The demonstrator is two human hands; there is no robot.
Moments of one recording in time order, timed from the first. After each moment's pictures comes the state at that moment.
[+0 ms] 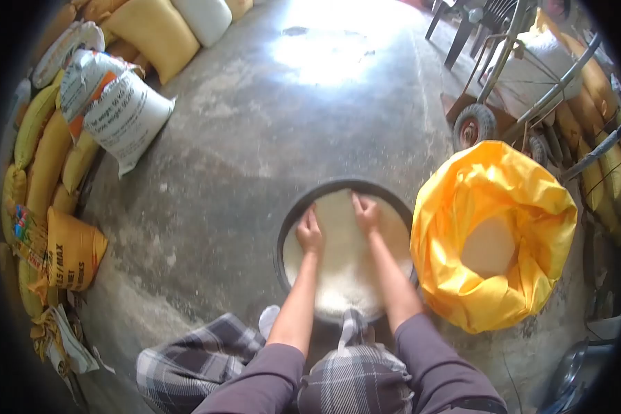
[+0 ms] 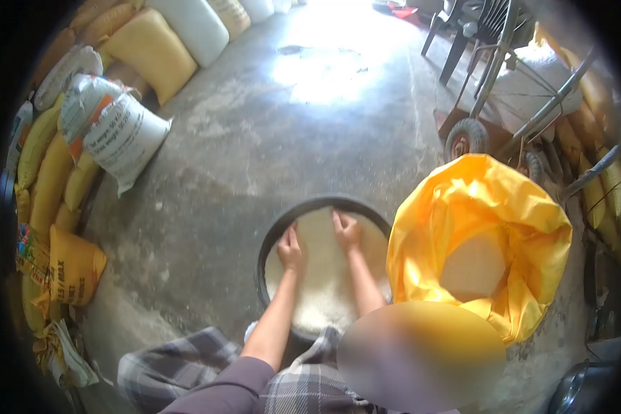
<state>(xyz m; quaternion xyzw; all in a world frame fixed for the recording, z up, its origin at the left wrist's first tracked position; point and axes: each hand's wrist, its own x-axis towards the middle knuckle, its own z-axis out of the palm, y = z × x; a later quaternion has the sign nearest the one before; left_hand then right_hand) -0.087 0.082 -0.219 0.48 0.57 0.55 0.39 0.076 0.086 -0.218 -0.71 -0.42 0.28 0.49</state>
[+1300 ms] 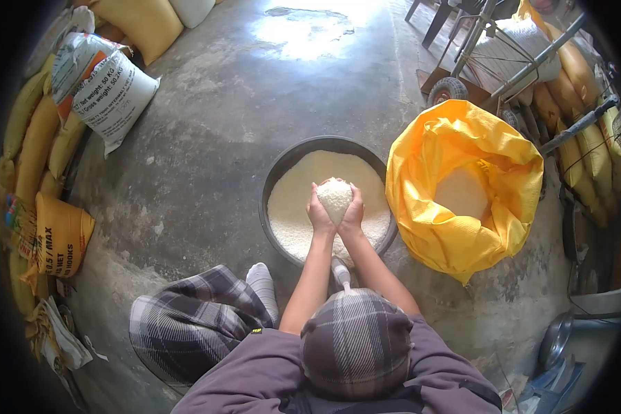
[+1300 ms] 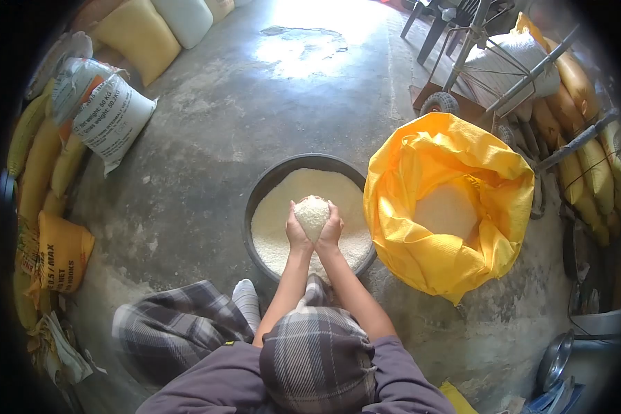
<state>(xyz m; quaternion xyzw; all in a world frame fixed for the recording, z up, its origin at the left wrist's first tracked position) -0.040 -0.016 -0.151 0.09 0.23 0.60 0.76 0.012 -0.025 -0.149 -0.29 0.00 0.55 0.78</state>
